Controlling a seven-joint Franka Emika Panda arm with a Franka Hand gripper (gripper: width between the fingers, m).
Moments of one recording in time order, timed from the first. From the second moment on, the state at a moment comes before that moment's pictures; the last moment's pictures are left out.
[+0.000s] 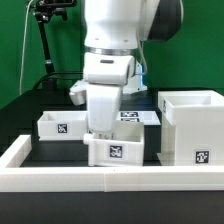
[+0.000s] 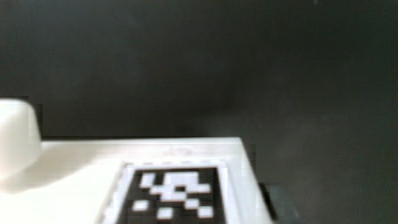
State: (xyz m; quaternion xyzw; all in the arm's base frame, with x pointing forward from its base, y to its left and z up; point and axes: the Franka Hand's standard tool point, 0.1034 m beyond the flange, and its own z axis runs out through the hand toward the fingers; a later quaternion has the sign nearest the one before) arm 0.533 -0.039 0.029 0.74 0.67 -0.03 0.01
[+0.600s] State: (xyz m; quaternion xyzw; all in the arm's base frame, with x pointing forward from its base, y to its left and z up) arm 0.532 -0.035 0.027 0.72 0.70 -0.04 0.01
